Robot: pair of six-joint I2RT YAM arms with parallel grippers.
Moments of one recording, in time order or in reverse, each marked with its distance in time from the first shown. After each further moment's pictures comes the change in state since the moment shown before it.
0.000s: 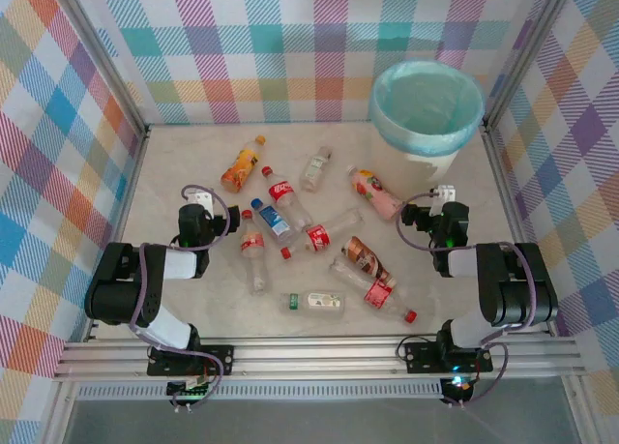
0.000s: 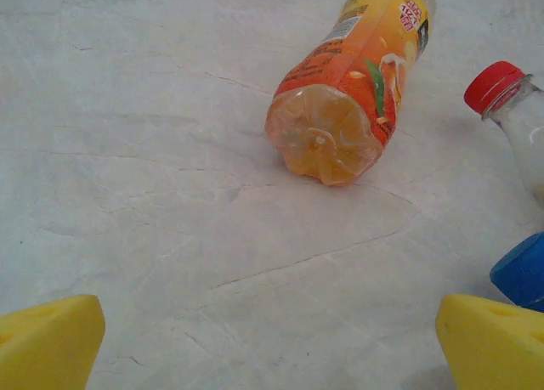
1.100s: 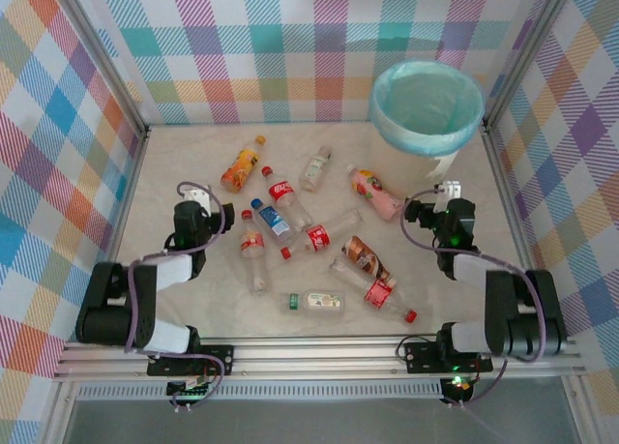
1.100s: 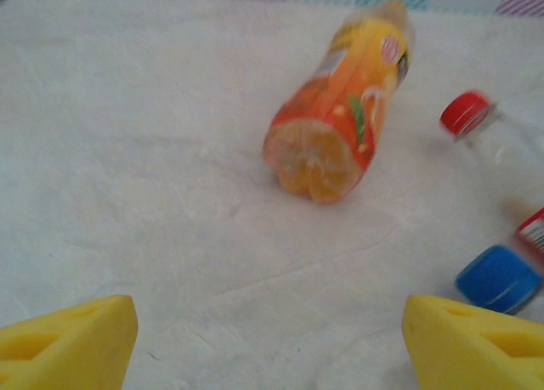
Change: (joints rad) left arm 0.000 -0.193 0.018 -0.176 0.001 0.007; right arm 0.000 -0.229 0.035 -0.231 0.003 0.017
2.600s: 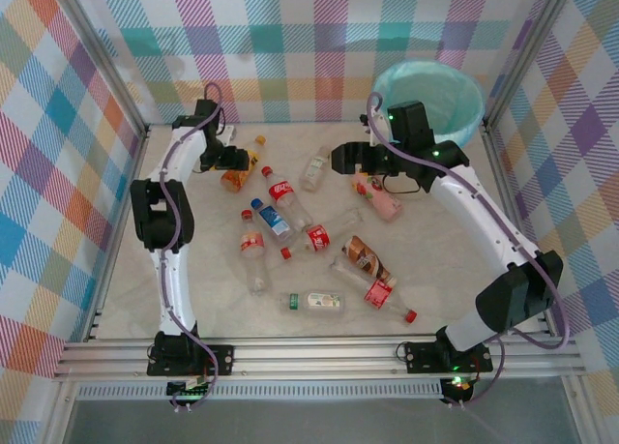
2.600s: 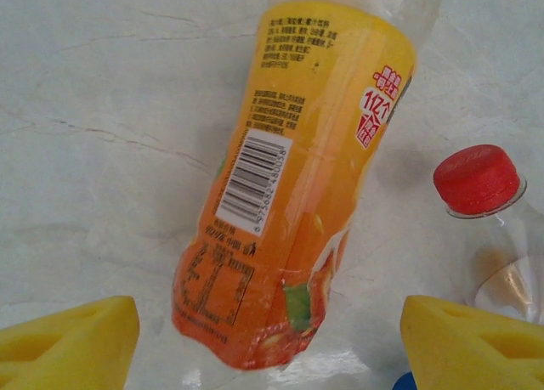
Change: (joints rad) left arm 0.016 0.898 1.640 -1.564 0.194 0.116; right arm 0.417 0.230 1.155 -1.253 -0.395 0.252
